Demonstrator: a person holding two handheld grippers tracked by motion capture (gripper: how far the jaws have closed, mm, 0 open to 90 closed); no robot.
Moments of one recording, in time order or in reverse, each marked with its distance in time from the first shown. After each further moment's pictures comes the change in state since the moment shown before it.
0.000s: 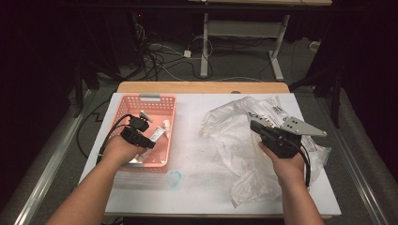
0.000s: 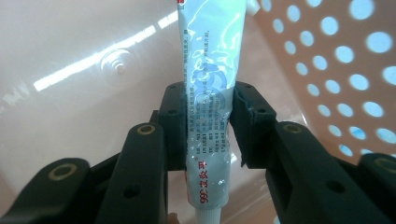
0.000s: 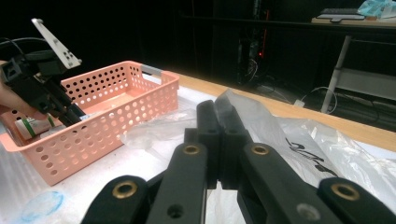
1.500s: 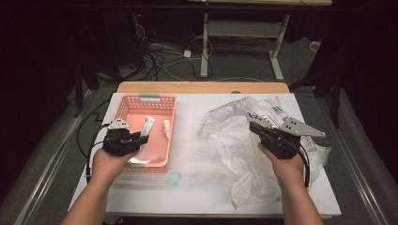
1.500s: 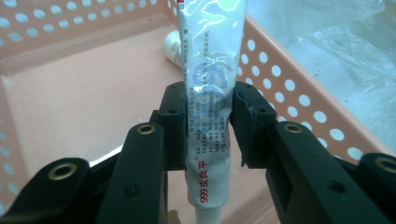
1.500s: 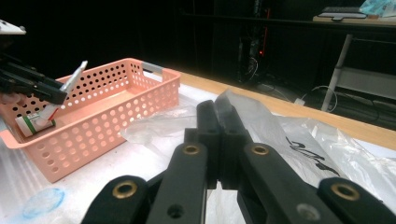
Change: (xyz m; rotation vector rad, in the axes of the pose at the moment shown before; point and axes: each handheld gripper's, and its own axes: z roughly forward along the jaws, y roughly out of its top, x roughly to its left) left arm -0.001 -0.061 -0.029 -0.521 -0.009 0.020; right arm 0.002 -0.001 0.001 0.010 0.000 -0.007
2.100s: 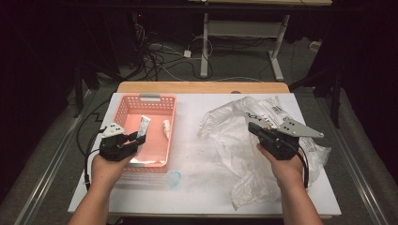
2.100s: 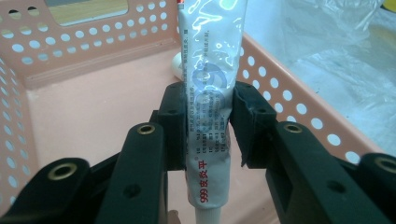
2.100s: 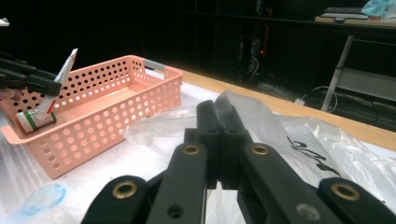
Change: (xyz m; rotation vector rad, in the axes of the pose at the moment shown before) left arm -0.003 -0.015 -0.008 -0.109 0.027 0.003; right arm 0.004 0.001 0.000 0.005 0.002 -0.019
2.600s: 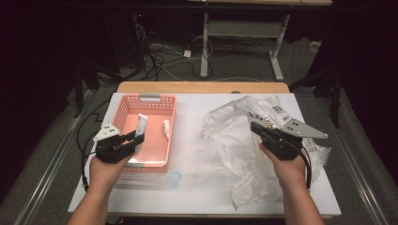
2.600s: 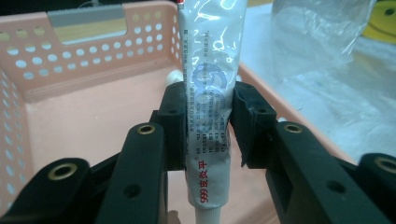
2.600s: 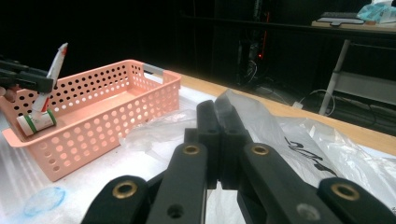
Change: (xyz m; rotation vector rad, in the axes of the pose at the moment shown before) left arm -0.003 -0.001 -0.013 -0.100 -0.034 -0.025; right arm -0.002 0.002 -0.006 -0.018 -0.004 0.003
